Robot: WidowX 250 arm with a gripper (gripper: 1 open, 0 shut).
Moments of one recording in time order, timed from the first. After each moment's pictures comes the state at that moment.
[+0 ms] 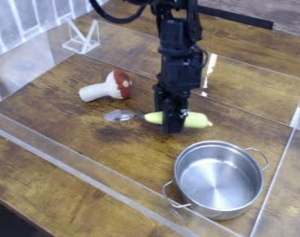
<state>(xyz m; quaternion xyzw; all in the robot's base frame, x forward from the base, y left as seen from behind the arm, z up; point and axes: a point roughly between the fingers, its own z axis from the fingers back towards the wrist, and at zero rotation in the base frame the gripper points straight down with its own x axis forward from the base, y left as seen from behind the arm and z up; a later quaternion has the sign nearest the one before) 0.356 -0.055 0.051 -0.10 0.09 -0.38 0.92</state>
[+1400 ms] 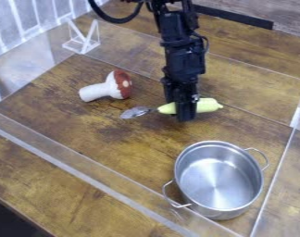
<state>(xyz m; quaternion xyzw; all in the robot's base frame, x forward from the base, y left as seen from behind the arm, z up) 0.387 -0.057 0.036 -0.16 0.06 -0.34 0.93</state>
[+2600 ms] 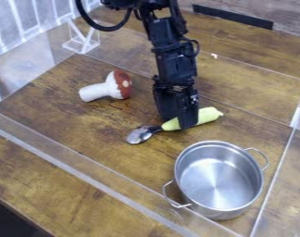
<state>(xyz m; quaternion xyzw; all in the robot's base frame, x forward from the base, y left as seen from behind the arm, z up) 0.379 -0.050 0.034 -0.19 0.06 -0.26 0.95</state>
